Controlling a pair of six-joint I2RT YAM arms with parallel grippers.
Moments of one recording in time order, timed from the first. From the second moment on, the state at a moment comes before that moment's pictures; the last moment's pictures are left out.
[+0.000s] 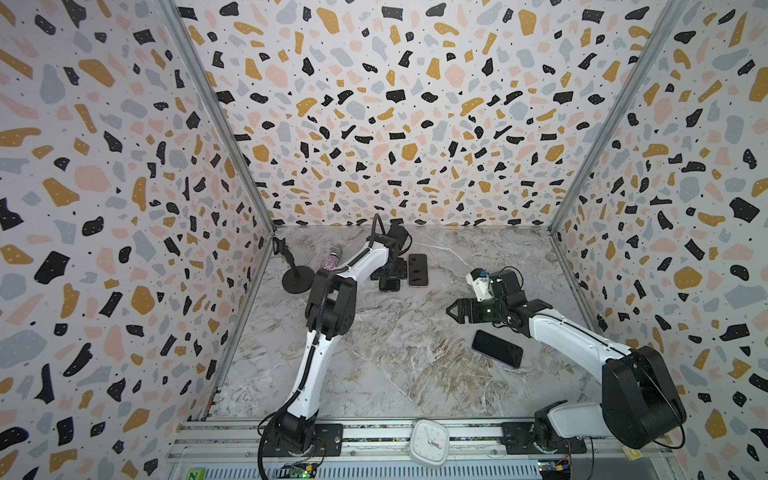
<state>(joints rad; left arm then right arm) -0.46 2.36 2.06 -0.94 -0.10 -0.42 0.38 1.39 0.82 -0.27 -0.40 0.30</state>
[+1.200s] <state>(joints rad) -0.63 1.77 1.26 -0.55 0.23 -0.45 0.04 2.14 1.60 -0.43 -0.09 0.17</state>
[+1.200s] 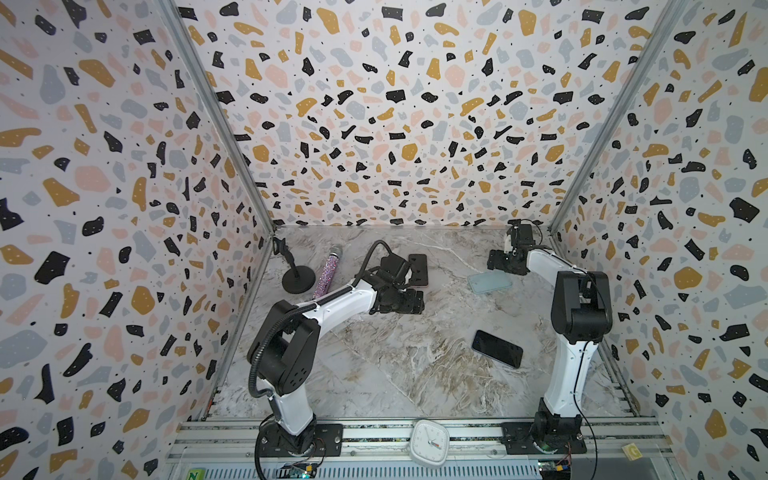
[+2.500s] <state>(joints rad) -0.65 1.76 1.21 -0.50 0.27 -0.45 0.09 1.94 1.24 -0.42 -0.21 0.14</state>
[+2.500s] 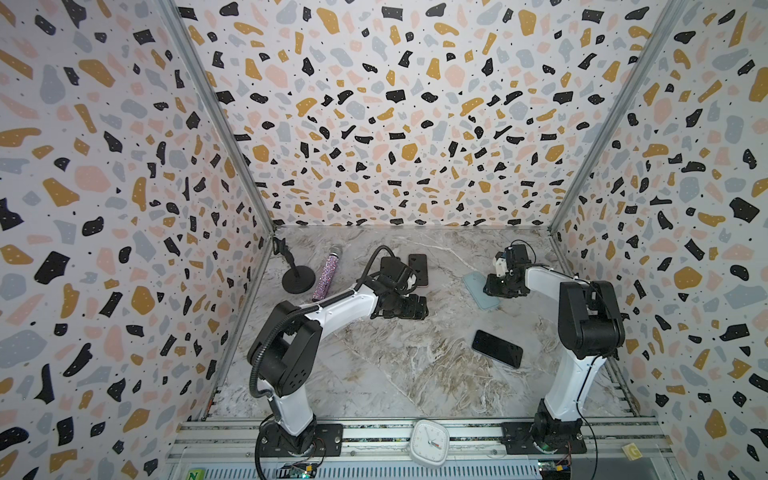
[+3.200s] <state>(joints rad) -0.65 1.74 1.18 -0.48 0.25 -0.46 0.15 1.95 1.24 -0.39 -0.15 0.18</state>
